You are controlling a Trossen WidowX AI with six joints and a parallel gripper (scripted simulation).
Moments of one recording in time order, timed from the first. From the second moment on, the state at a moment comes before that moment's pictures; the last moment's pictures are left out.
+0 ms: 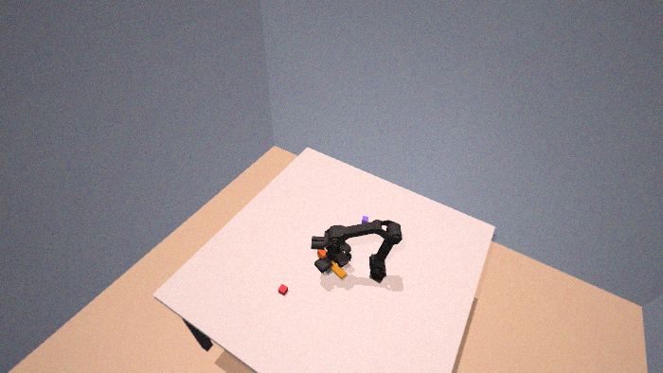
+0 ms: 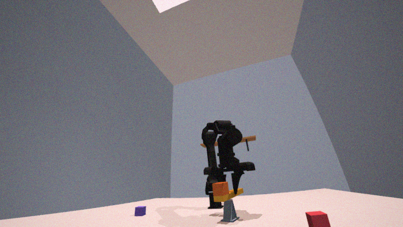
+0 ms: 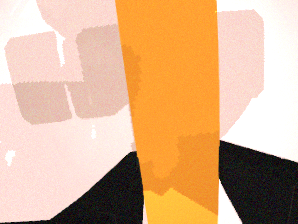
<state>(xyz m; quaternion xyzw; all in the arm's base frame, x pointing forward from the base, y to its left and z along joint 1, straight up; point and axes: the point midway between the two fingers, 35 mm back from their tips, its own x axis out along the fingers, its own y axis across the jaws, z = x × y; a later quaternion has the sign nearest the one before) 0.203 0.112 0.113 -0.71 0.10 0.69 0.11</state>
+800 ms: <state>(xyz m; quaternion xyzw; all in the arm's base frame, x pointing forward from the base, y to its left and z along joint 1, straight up) 0.203 0.112 0.111 -0.71 0.10 0.69 0.11</state>
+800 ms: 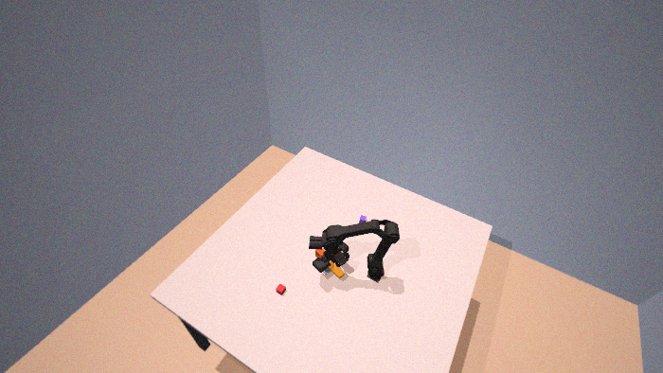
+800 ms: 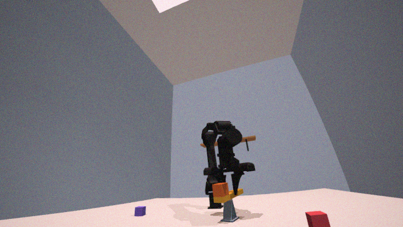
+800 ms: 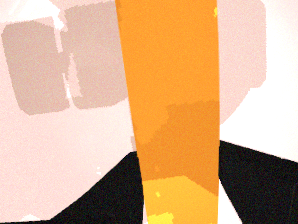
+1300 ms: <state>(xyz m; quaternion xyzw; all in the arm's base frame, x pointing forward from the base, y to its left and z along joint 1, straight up) 0.203 0.112 0.110 -0.71 0.10 0.69 0.11</state>
